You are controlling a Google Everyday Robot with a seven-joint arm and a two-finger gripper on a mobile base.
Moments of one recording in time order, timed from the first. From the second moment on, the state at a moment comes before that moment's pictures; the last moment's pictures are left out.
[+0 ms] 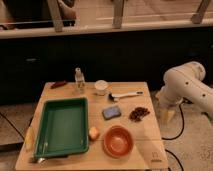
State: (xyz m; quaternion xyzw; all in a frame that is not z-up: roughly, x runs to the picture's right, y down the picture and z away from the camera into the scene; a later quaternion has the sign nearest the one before) arm 0.284 0.107 0.684 -0.28 0.02 0.02 0.96
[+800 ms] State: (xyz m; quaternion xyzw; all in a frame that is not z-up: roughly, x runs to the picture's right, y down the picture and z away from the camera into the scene) arm 0.251 0.106 0.700 -0.28 0.01 0.01 0.96
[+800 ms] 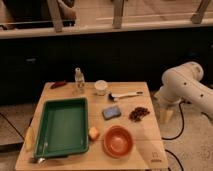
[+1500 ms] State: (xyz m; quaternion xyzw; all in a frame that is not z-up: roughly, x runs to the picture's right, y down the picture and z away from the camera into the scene) arm 0.190 0.108 0.734 -0.27 -0.01 -0.03 0.96
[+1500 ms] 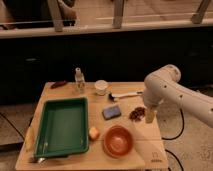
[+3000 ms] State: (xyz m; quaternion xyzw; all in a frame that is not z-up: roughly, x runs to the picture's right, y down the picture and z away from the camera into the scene) arm 0.123 0.110 0.798 -0.25 -0.06 -0.12 0.96
